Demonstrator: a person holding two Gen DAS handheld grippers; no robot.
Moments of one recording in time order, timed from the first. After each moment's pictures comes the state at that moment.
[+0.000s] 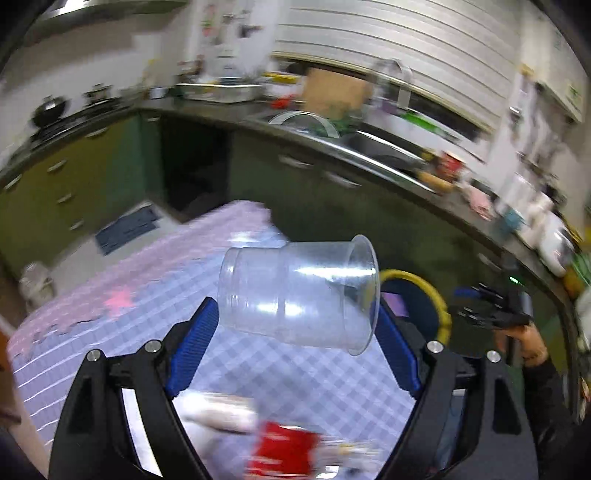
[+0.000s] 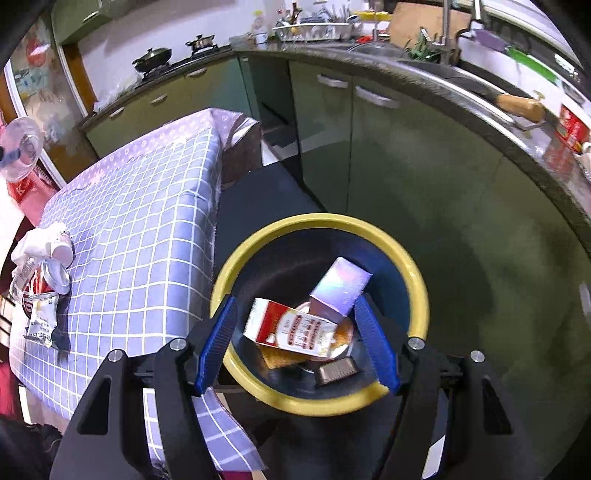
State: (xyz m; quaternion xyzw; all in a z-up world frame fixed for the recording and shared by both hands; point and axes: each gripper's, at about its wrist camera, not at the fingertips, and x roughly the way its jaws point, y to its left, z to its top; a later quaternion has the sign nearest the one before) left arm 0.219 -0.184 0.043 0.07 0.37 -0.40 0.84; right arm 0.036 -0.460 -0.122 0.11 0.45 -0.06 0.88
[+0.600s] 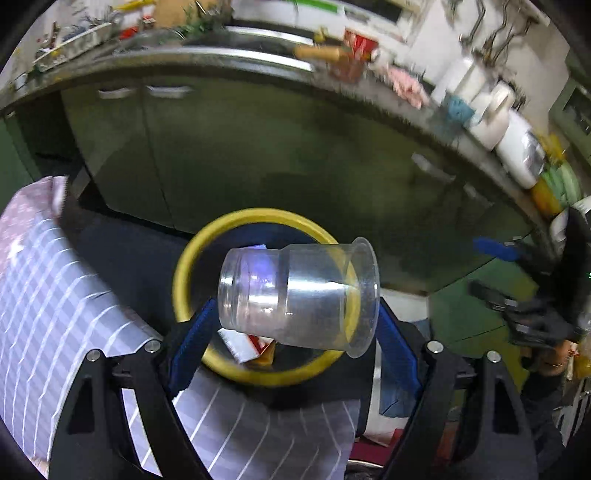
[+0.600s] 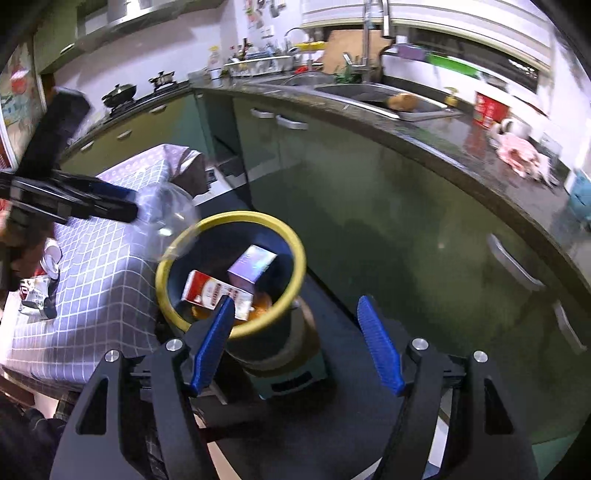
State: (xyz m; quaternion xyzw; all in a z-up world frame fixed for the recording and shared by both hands) left arm 0.152 -0.489 -0.073 0.19 0.48 -0.50 0.69; right arm -0.115 -0.527 -0.090 0.12 0.39 -0.14 0.90
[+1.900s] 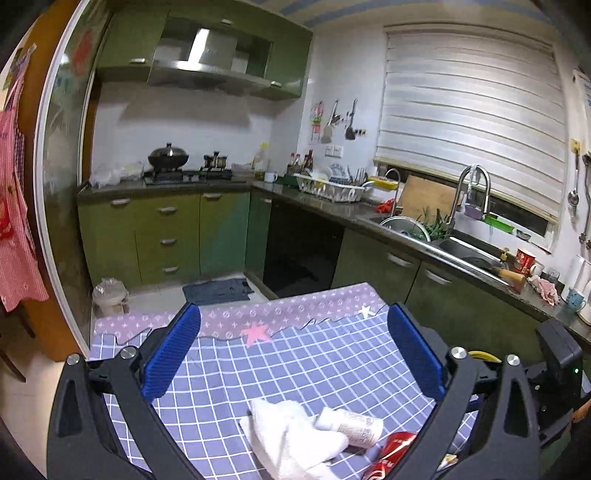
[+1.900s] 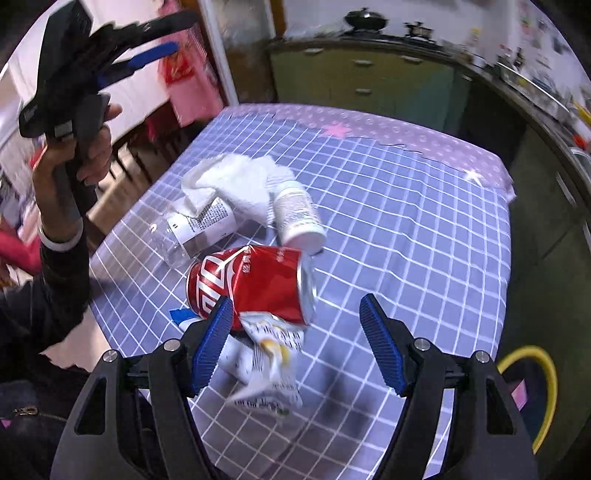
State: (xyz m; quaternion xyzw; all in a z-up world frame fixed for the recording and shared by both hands) left arm 0.203 0.004 0.041 -0.03 0.20 -0.20 0.96; right arm 0.126 -0.152 -0.073 -0.05 0.47 0.26 0.84
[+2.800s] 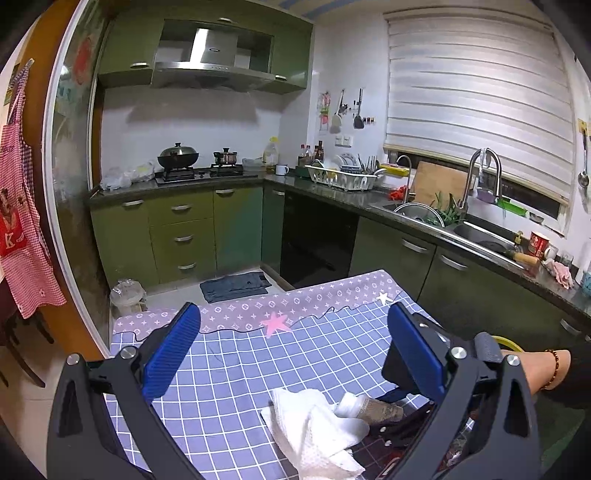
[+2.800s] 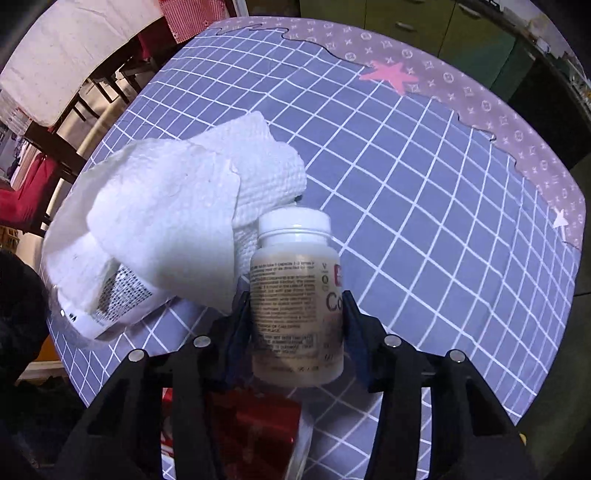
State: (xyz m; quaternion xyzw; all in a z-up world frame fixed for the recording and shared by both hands) left arm 0.193 -0.001 0.037 0.01 0.21 -0.17 0.96; right arm 0.269 -0.066 -0.151 -0.13 0.59 0.27 0.75
